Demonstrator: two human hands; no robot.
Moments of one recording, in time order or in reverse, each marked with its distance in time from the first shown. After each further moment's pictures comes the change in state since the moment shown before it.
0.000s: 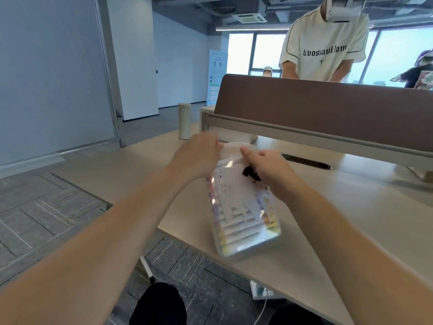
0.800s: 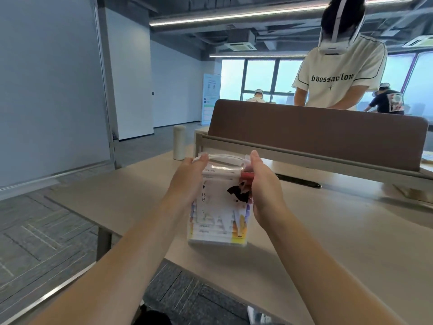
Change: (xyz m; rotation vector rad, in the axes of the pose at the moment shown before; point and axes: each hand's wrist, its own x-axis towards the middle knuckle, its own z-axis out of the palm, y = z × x) left_hand -0.015 0.000 0.007 -0.925 0.035 -0.366; right_hand -0.027 -0.023 0.009 0.529 0.157 0.095
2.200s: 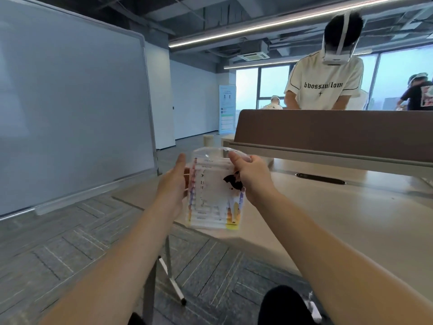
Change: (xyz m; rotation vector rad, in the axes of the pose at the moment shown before) left_hand -0.064 0.004 -0.117 -0.210 0.153 -0.090; right_hand -0.051 -0.011 0.079 -0.066 -0.088 -0.116
